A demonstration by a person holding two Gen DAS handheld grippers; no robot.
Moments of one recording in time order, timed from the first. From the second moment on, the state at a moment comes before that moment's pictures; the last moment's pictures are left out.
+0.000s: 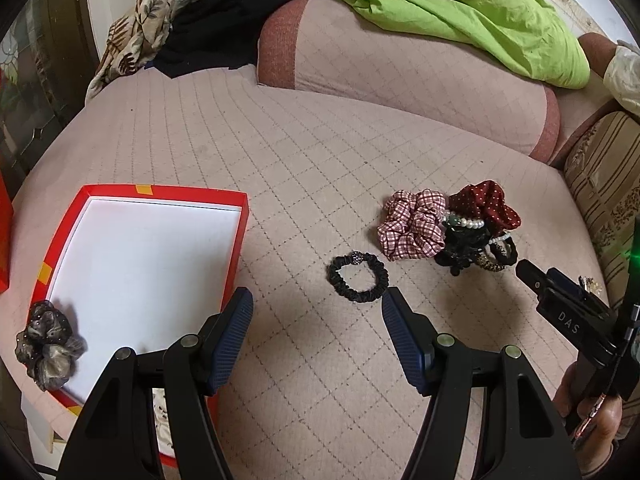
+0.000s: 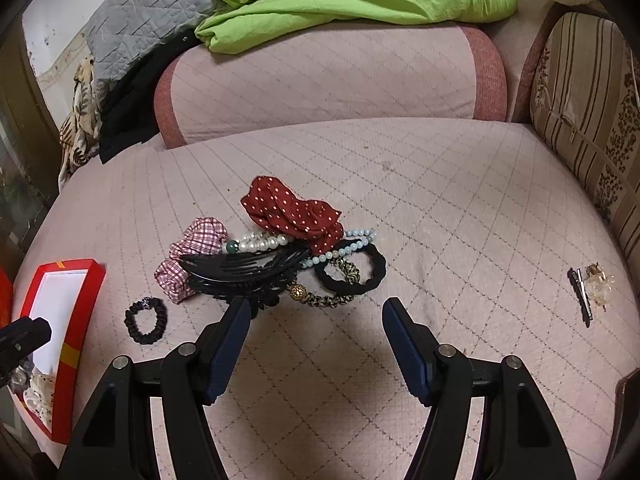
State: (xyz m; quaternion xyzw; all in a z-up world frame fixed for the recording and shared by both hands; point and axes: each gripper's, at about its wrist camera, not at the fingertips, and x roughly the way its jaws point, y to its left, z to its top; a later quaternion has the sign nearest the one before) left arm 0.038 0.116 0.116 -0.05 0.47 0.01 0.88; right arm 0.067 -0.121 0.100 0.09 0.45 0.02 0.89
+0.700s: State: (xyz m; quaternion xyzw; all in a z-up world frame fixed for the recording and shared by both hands) left arm 0.106 0.134 0.094 -0.09 0.49 0.01 0.87; right arm 0.083 -0.171 0.085 0.17 0.44 0.02 0.88
